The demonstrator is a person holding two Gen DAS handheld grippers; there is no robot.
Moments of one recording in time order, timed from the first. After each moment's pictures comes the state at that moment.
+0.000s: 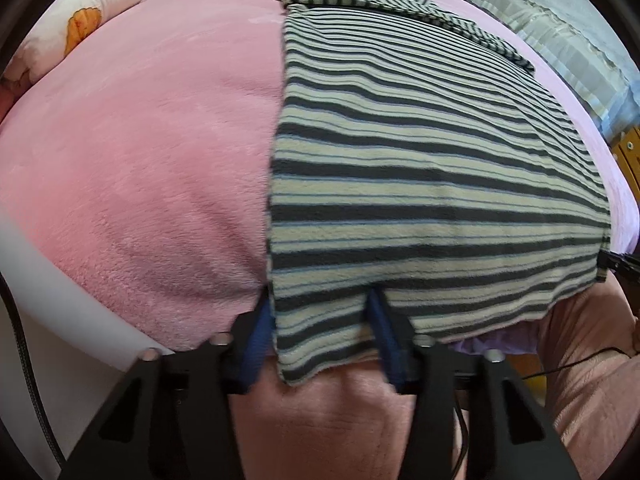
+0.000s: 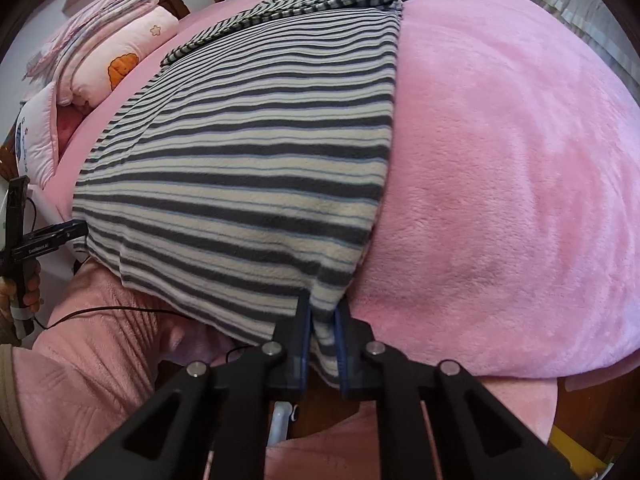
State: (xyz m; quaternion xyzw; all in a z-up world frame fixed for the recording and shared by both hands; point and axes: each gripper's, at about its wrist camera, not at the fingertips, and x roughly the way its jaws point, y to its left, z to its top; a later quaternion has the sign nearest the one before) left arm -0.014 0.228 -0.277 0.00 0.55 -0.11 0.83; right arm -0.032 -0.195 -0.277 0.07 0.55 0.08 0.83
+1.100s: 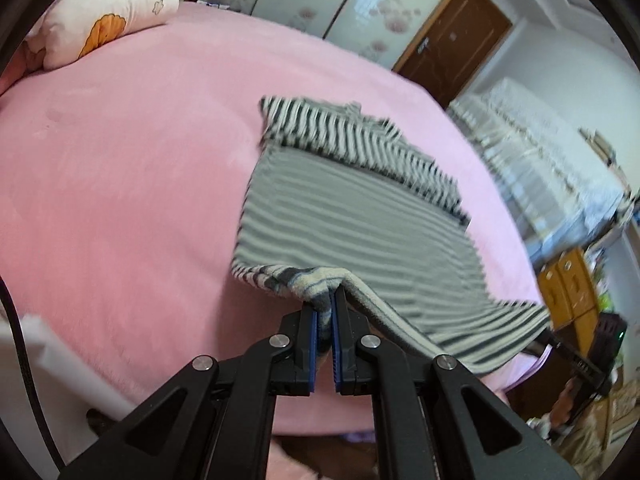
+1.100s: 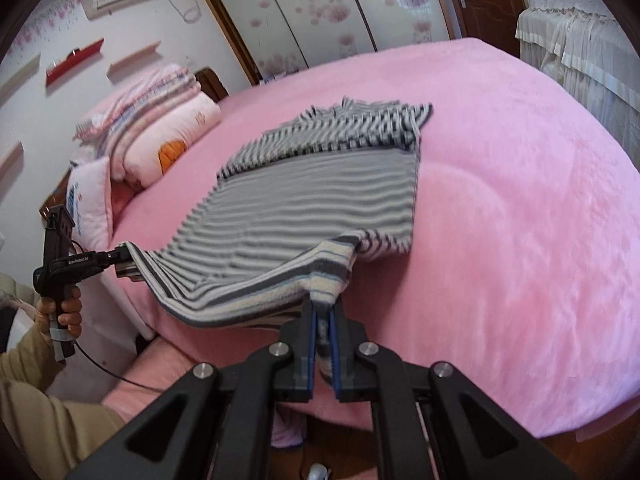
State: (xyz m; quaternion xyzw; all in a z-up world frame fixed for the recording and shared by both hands) left arm 0.032 0.240 -0.144 -0.19 0.44 -0.14 0.87; right arm -0.011 -0.222 -0.153 0.14 0.40 0.13 0.90
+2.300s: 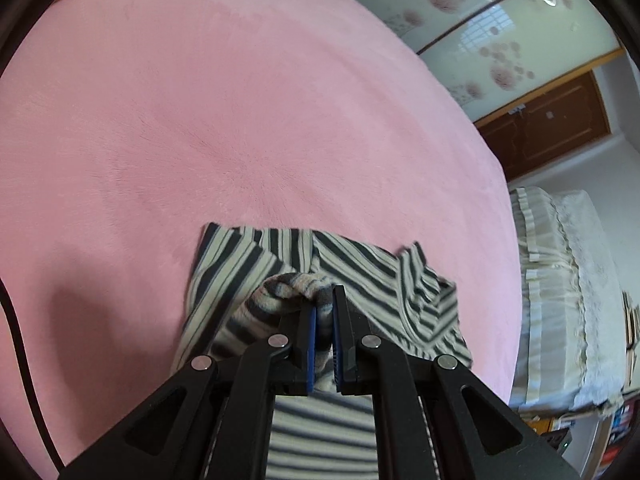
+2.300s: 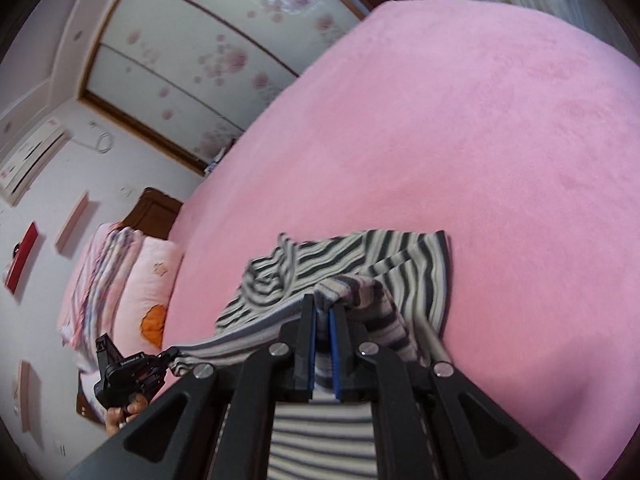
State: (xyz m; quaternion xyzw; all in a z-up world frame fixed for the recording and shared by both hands) left arm 0.422 0.209 -0.198 -0.35 0.49 -0.02 0.80; right arm 0.340 -0.315 -0.177 0.38 0.38 0.04 0.84
